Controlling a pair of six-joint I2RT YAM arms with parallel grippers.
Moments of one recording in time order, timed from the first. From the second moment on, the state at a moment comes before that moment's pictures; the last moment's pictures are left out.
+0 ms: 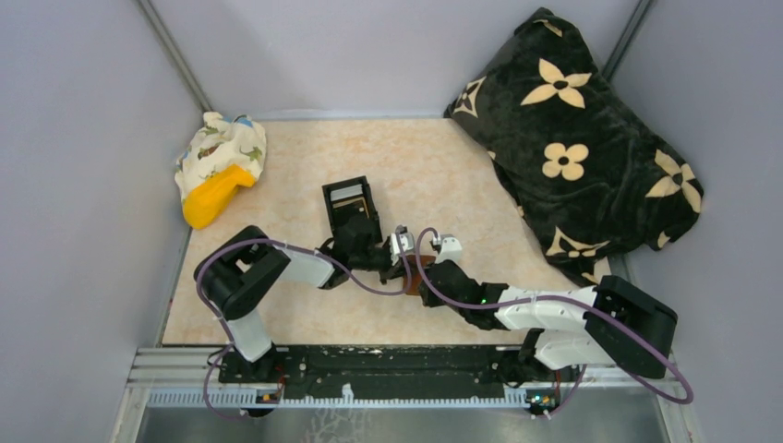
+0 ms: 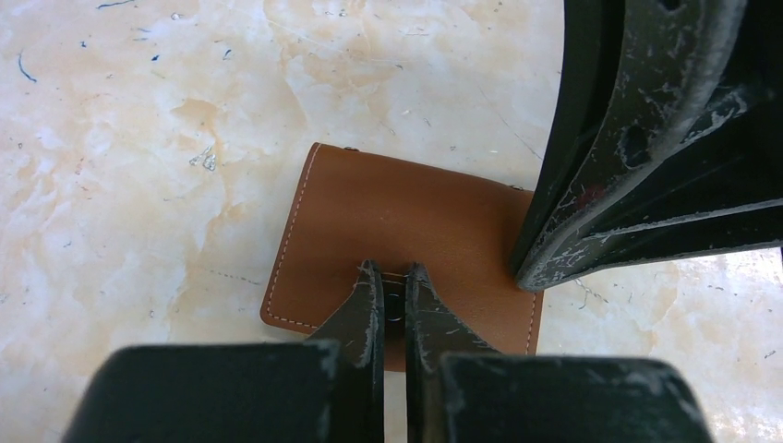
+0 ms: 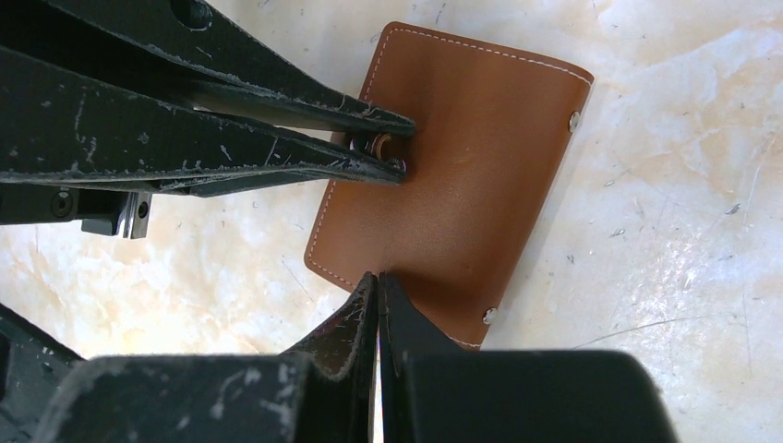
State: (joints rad) left arm -0.78 1.77 0.64 0.64 0.60 0.28; right arm 1.04 1.22 0.37 0.16 0.33 0.75
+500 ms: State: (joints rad) left arm -0.76 1.65 0.55 0.65 0.57 0.15; right arm 1.02 1.27 0.38 0.18 0.35 0.83
